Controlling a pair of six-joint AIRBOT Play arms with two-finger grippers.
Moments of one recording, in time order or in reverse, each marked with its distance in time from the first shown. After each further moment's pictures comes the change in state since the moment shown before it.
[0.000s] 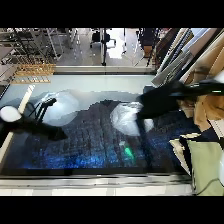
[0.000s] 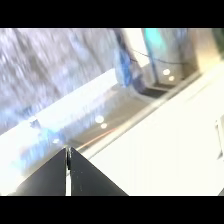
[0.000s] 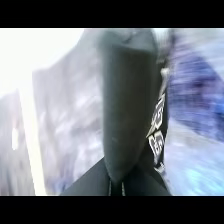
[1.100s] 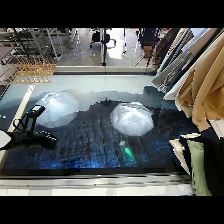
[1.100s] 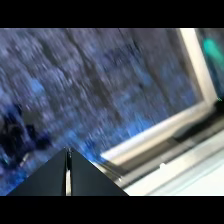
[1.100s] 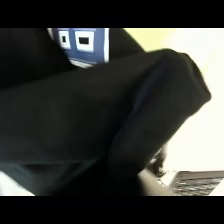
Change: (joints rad) left arm 0.001 0.249 -0.203 0.155 0.257 0.000; right arm -0.924 0.446 -0.877 -0.685 0.282 0.006
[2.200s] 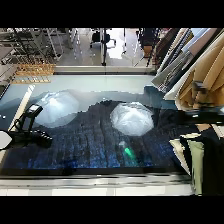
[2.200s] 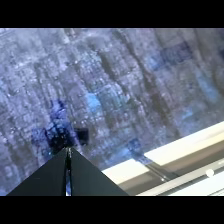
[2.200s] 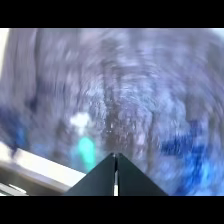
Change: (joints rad) left arm 0.000 0.000 0.000 0.195 0.048 -0.035; right arm 1.140 -0.052 0.261 0.649 -0.460 -0.512
